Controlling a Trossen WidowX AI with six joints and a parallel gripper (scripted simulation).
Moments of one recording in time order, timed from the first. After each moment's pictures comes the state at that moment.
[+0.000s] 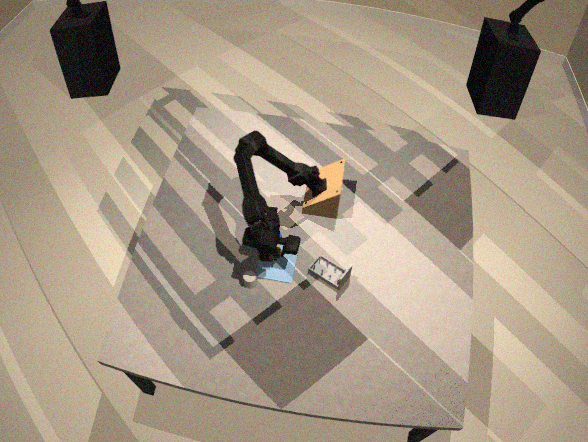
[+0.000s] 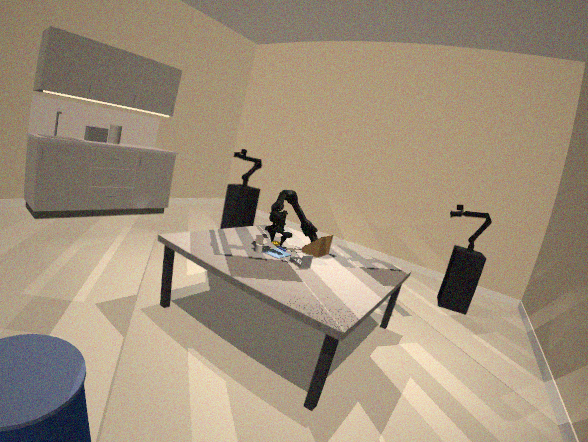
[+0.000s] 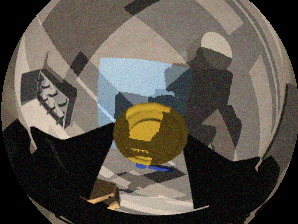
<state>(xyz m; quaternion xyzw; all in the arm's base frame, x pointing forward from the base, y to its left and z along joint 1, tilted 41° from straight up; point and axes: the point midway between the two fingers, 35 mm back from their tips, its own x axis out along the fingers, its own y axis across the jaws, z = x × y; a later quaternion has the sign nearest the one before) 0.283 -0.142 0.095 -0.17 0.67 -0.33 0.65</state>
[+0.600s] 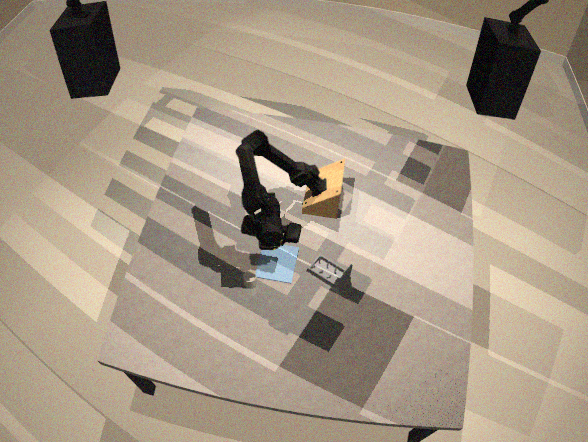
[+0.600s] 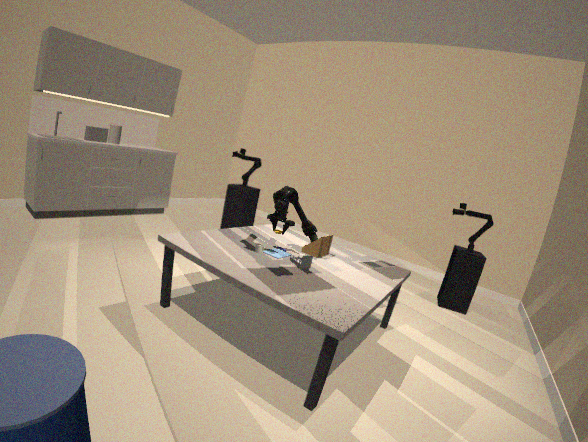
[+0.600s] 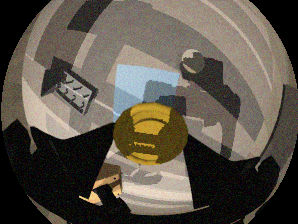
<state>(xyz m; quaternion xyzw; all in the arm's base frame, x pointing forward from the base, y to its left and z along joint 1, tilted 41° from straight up) 0.298 -0.091 0.152 -0.17 0.67 -0.32 0.65</state>
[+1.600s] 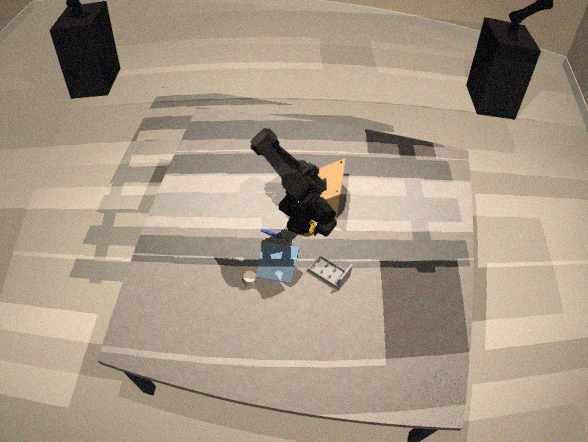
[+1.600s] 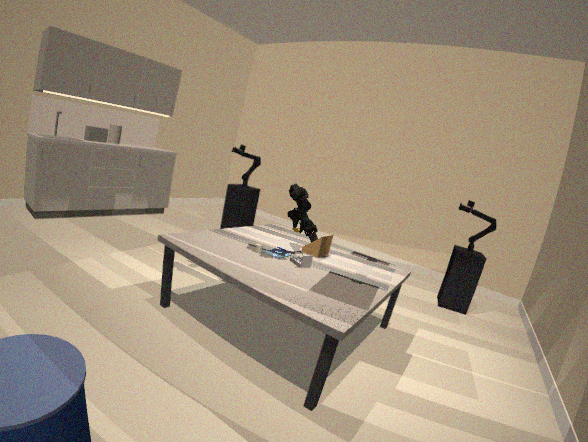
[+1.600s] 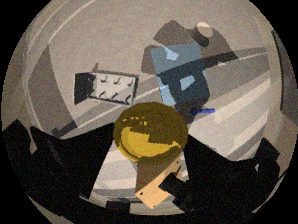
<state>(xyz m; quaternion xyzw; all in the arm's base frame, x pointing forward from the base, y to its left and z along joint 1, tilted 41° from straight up) 0.274 0.024 0.111 -0.04 0.59 -0.45 0.67</state>
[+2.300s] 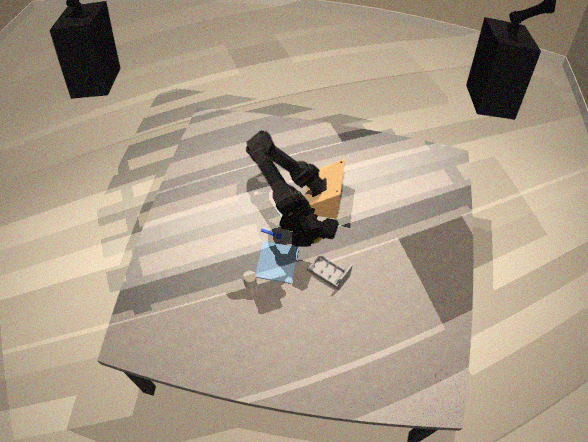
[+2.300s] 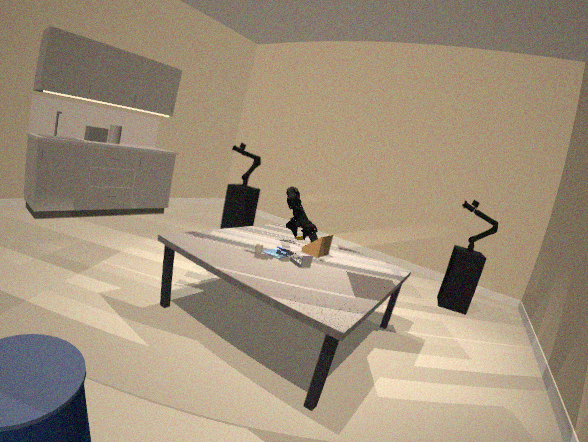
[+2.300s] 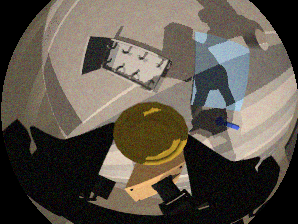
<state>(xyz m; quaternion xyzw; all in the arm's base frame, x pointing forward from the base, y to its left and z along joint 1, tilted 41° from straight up) 0.266 0.009 0.064 -0.01 0.71 -0.31 0.63</state>
